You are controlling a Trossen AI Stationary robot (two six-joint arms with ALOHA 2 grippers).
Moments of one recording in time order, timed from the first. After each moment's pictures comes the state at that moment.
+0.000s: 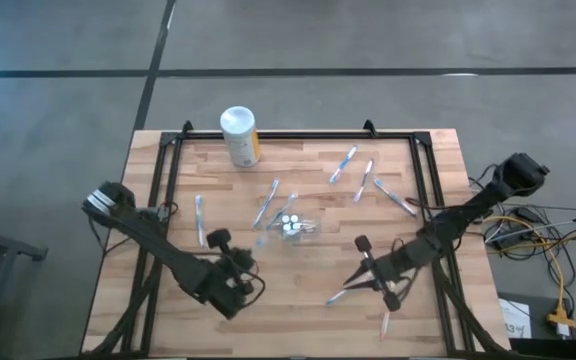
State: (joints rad) left arm -0.65 1.63 1.13 -0.87 -0.87 -0.92; right arm 0.62 1.23 0.47 0.64 0.22 -0.02
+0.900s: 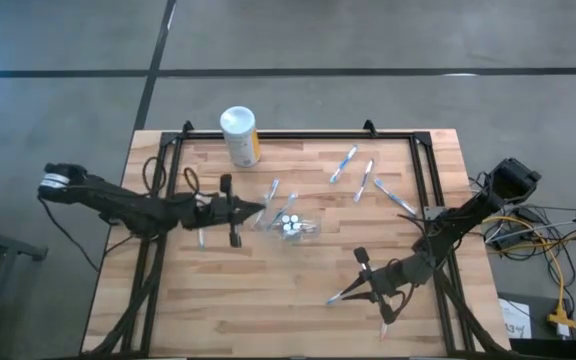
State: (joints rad) left arm -0.13 1.11 0.38 0.85 -0.29 0.16; right arm 0.70 1.37 0.50 0.69 0.34 0.02
